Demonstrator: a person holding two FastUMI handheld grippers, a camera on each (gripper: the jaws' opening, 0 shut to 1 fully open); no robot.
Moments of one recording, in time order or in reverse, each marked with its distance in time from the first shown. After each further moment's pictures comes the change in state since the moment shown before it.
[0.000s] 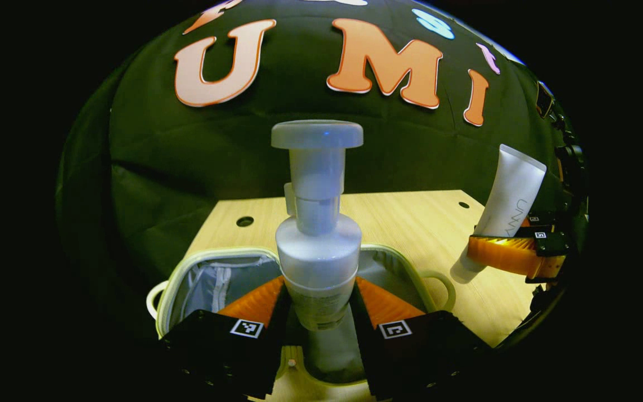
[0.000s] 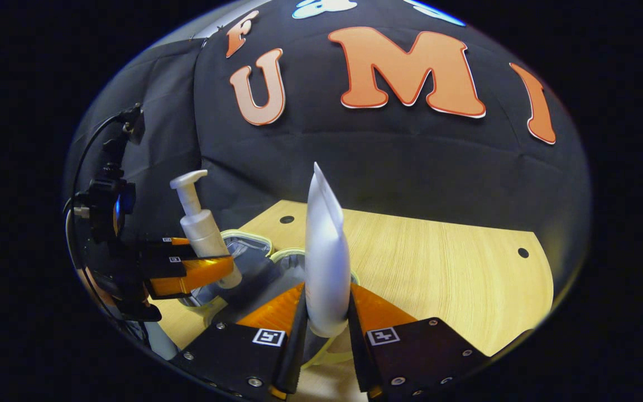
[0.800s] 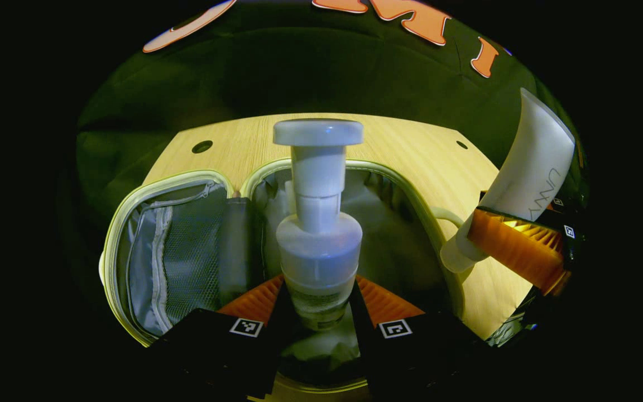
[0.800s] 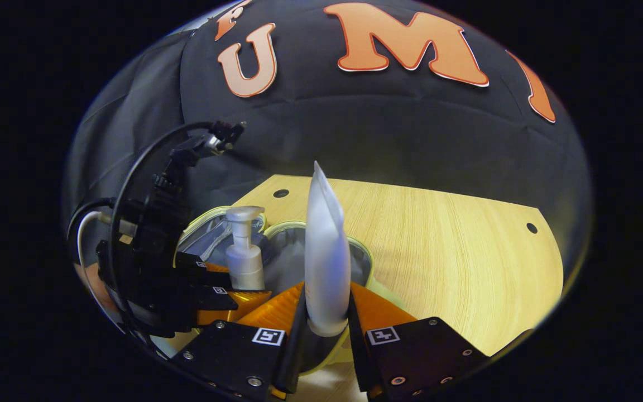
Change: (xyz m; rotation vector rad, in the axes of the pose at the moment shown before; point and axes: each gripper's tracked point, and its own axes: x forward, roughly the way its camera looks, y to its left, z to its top) left arm 0.064 -0.034 -0.087 0.000 0.410 -0.075; right arm 0.036 0.011 -0.044 0.029 0.115 -0.023
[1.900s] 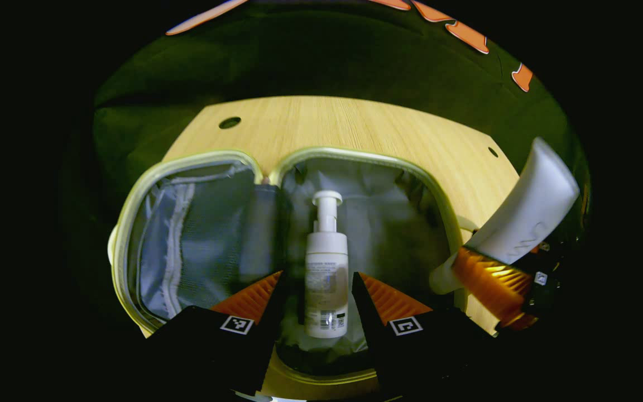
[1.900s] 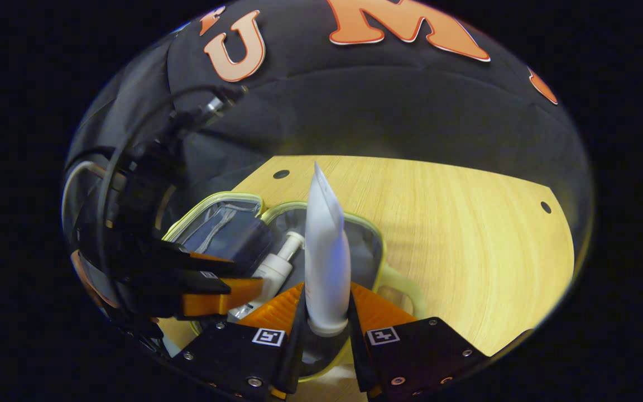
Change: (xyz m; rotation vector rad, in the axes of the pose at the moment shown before) left arm -0.023 0.015 0.020 -0.132 0.033 0.110; right arm 0.030 0.008 -0.030 0.052 0.150 0.042
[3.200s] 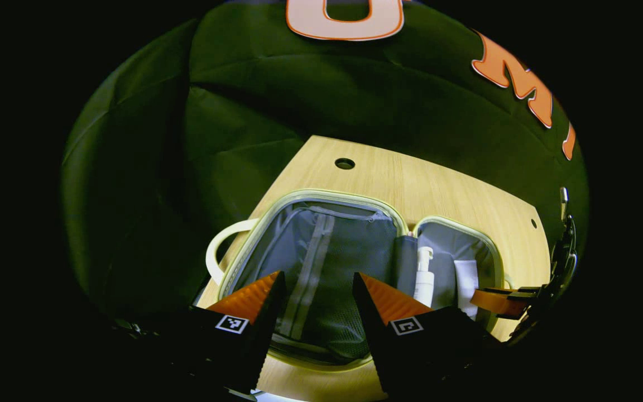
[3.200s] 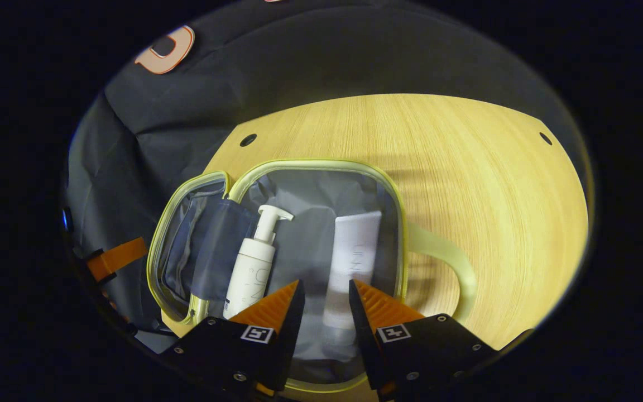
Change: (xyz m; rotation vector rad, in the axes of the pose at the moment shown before) left arm -0.096 0.159 0.023 -0.279 -0.198 0.236; right arm 0.018 -0.010 -0.024 0.257 0.241 -0.041
